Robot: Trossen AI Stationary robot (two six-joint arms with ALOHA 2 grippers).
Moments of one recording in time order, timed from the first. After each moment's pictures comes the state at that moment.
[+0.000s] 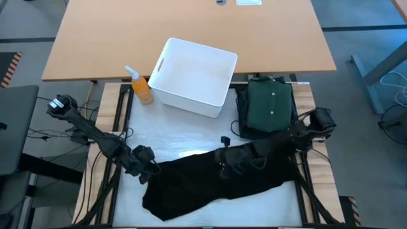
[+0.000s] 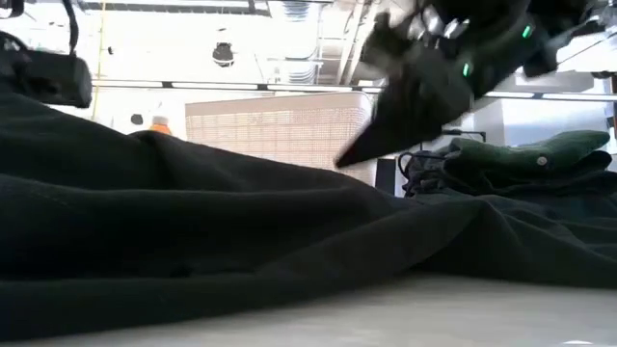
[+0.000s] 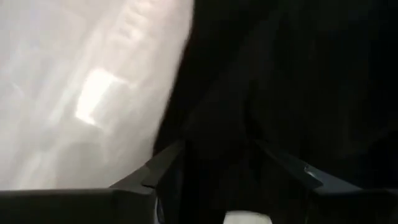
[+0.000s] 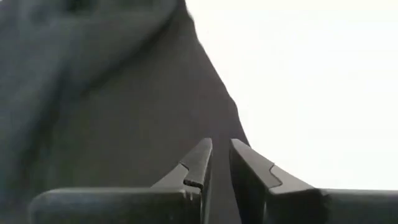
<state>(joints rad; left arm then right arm) -0.63 1.01 0.42 -0.41 -0.23 -1.07 0.30 1.69 0.81 0.28 0.34 0.17</state>
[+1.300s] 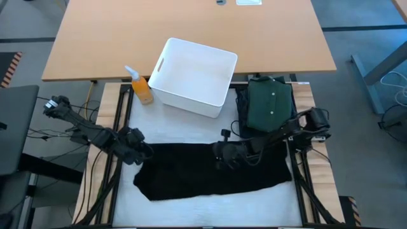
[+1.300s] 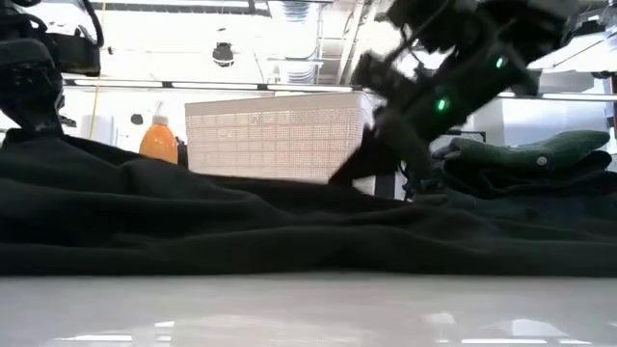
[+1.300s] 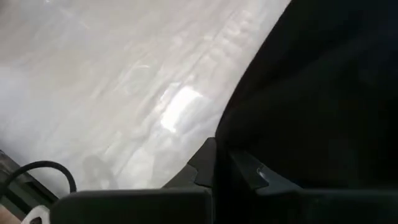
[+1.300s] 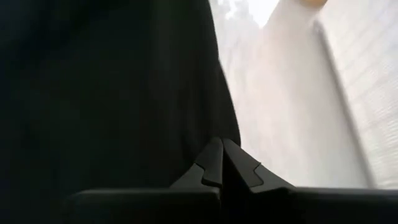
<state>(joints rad) -0.54 0.81 0.58 -1.04 -0.46 -1.12 0.22 1.76 0.80 0.33 0.49 0.02</state>
